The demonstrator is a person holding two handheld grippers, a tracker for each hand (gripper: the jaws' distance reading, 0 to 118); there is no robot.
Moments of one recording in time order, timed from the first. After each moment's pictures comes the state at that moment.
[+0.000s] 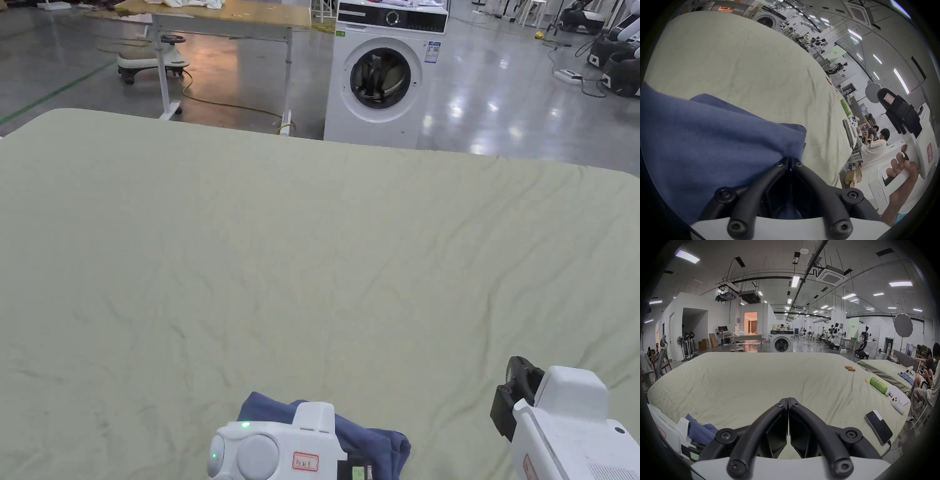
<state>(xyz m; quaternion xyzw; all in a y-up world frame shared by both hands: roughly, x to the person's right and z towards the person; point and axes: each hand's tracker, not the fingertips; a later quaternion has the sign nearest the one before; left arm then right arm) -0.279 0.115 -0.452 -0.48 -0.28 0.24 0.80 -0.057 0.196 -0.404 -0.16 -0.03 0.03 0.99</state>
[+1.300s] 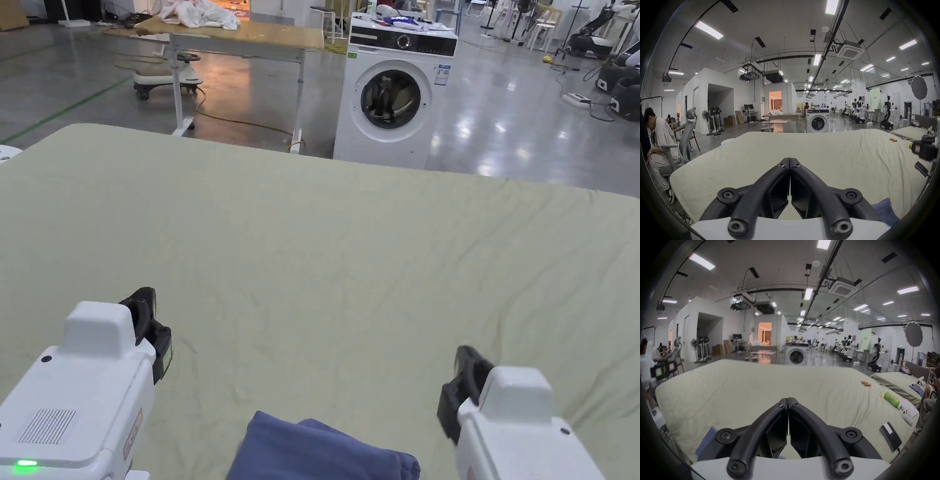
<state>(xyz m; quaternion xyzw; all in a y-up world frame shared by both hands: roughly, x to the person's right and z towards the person) -0.418 0.230 -0.404 -0.07 0.09 -0.01 0.99 -0.130 0.214 -0.394 -0.12 0.06 0.05 0.99</state>
